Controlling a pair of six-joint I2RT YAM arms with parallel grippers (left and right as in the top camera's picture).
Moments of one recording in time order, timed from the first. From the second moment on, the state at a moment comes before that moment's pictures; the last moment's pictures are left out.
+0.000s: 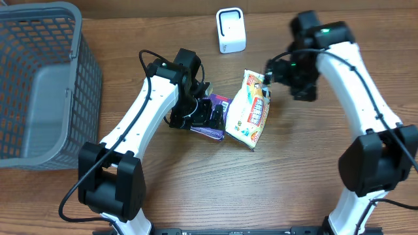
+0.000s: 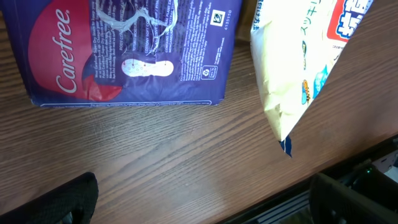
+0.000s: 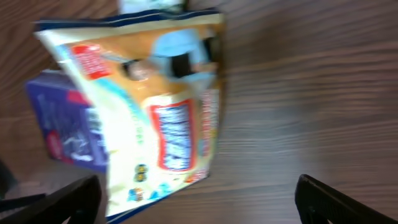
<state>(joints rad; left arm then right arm) -0.34 1.84 1.51 -1.25 0.37 -0.17 0.19 1.98 1.86 -1.39 -0.27 0.46</state>
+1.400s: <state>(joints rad) -0.34 1.84 1.51 -1.25 0.36 -0.17 0.14 1.96 1.62 -1.29 0.03 0.49</state>
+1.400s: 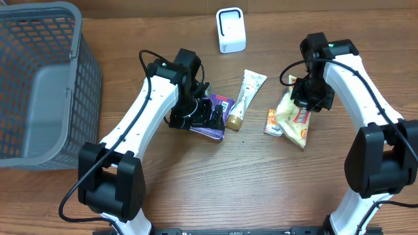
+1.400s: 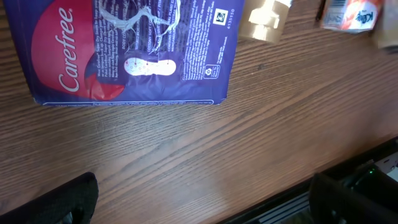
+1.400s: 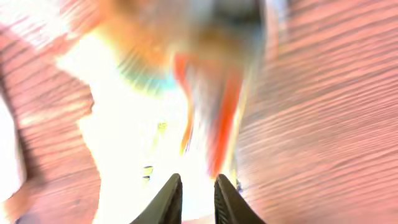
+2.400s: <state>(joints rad) -0.34 1.84 1.51 -1.20 0.23 -0.26 0.11 1.96 1.50 -1.15 -0.17 0.46</state>
